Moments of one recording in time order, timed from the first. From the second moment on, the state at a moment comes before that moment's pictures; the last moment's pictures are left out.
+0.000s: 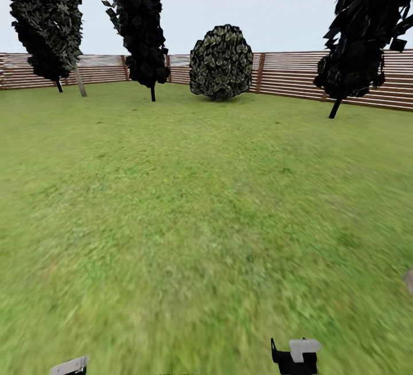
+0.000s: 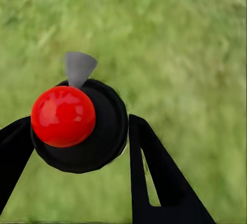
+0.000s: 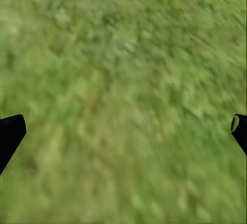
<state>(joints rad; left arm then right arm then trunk) -0.27 0.15 0.57 -0.29 -0.19 -0.40 -0.17 -0.42 -0.02 0.22 -0.04 -0.07 -0.66 -0.21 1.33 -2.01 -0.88</state>
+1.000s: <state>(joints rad) -0.27 0.15 0.57 -0.29 -0.18 -0.41 -0.17 -0.42 -0.02 0.22 -0.04 -0.07 -0.66 -0.21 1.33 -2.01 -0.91</state>
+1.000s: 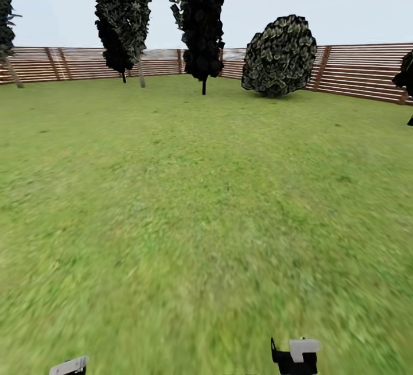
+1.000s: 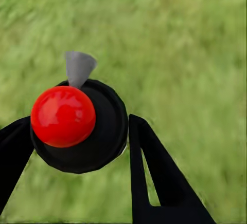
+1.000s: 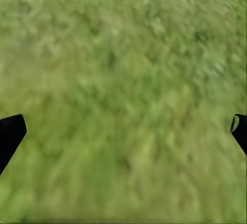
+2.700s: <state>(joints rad) -0.27 0.15 0.57 -0.29 -0.18 -0.41 -0.17 -0.42 -0.02 0.22 -0.04 -0.07 -0.66 -0.21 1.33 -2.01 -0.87</state>
